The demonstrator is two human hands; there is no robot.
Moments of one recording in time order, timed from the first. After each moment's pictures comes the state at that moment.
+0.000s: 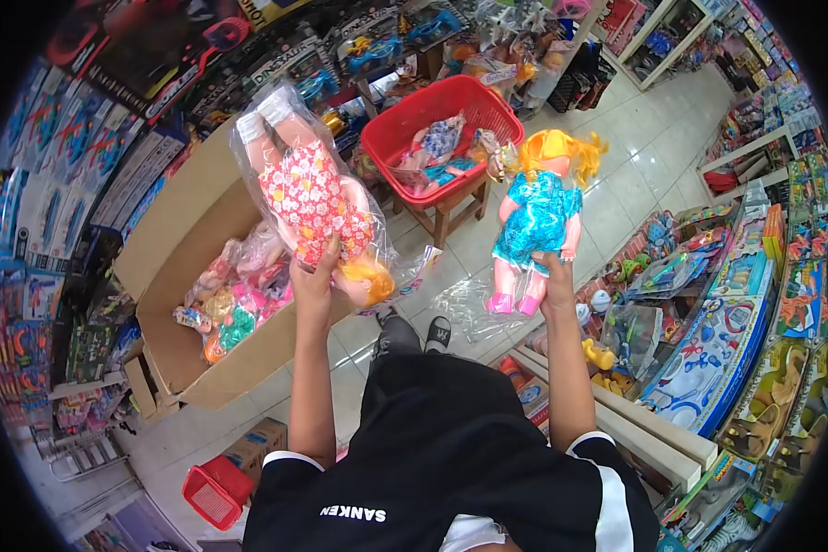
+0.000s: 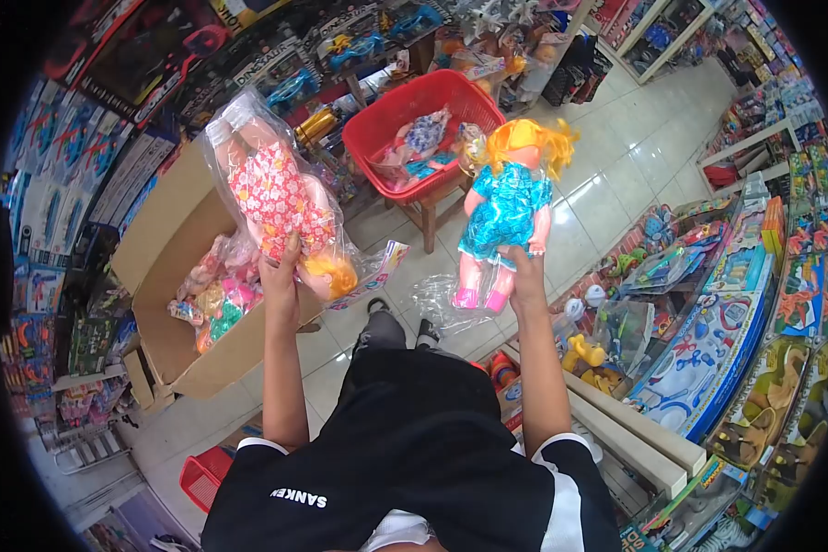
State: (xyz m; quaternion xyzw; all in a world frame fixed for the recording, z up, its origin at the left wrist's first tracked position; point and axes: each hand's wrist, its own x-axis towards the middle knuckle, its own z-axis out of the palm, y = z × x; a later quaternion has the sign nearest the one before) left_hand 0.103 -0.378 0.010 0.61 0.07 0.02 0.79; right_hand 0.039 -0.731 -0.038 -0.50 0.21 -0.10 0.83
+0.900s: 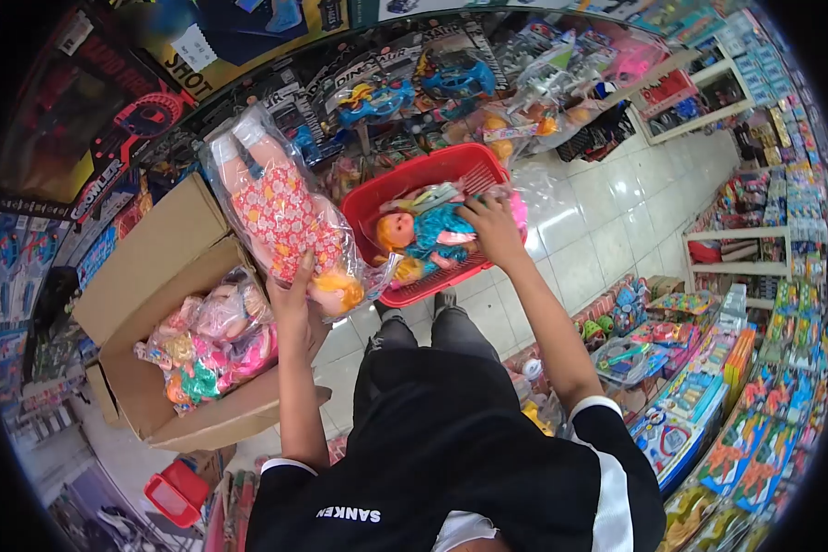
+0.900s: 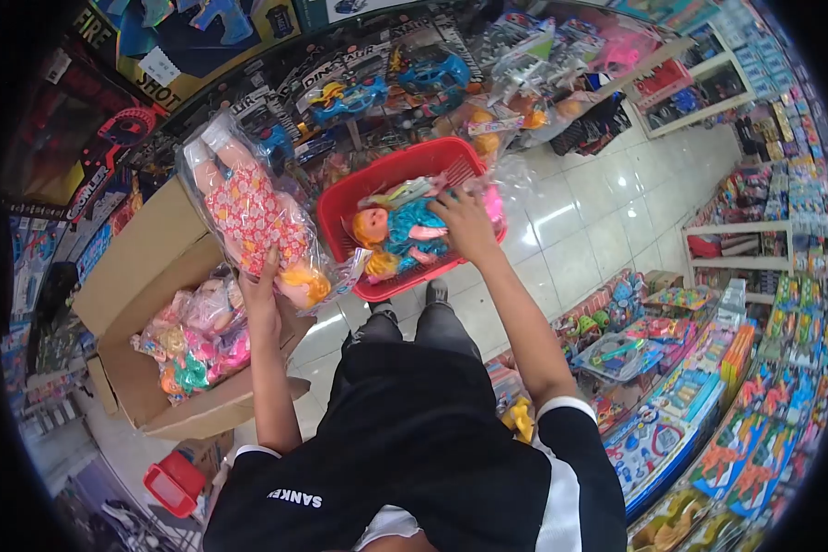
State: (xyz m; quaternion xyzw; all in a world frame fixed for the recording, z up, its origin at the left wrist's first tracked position) left_hand 0.299 -0.431 -0.023 0.53 0.21 0.08 0.81; right_hand 0.390 -0.772 -0.086 -0.96 -0.26 -0.01 0.08
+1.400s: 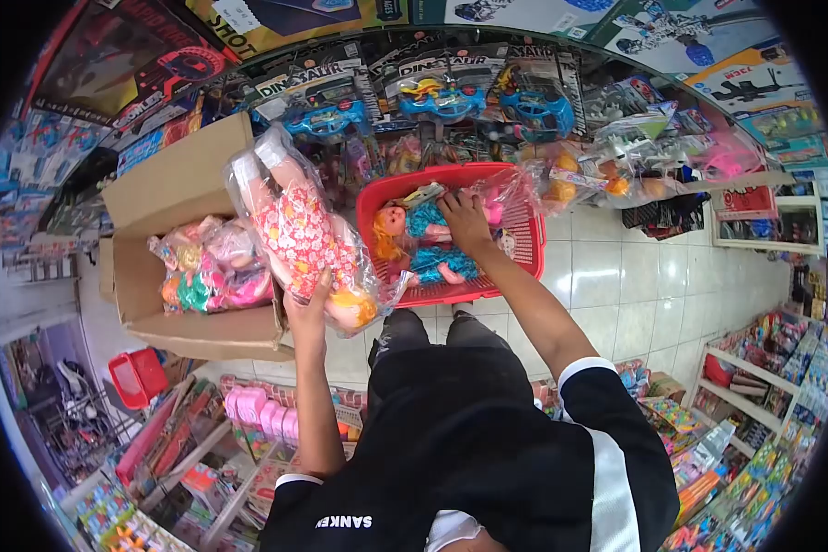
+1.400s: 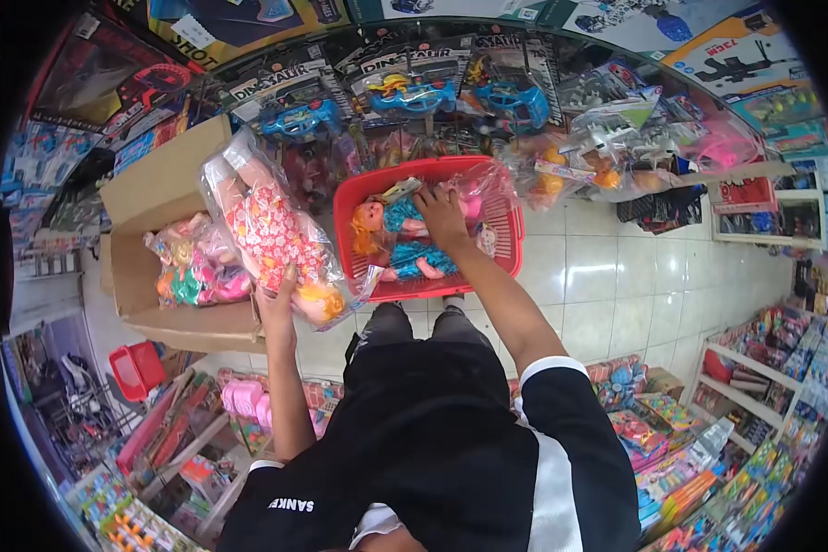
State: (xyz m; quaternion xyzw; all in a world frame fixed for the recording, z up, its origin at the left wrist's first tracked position) left_hand 0.247 -0.499 -0.035 0.59 0.36 0.21 0.69; right_hand 0.475 -0.711 -0.216 -0.91 -0.42 0.06 -0.01
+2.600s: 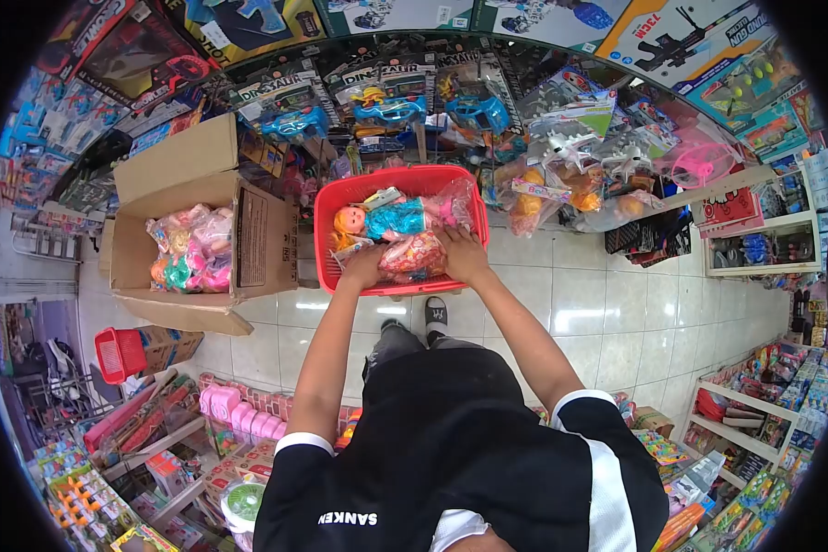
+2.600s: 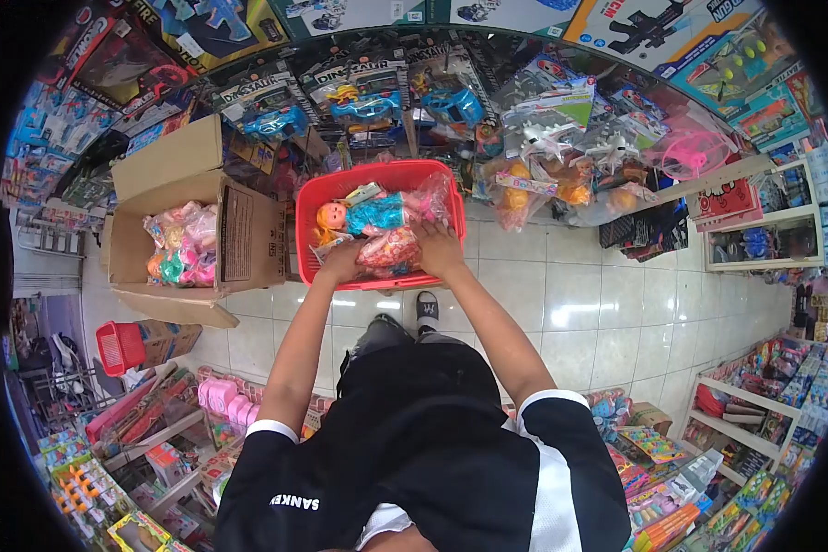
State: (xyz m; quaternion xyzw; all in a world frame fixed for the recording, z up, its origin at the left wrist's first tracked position) left_hand 0.335 -0.600 -0.223 0.94 0.07 -0.20 0.25; right_hand 0.449 -0.844 -0.183 -0.91 -0.38 0.14 0.11
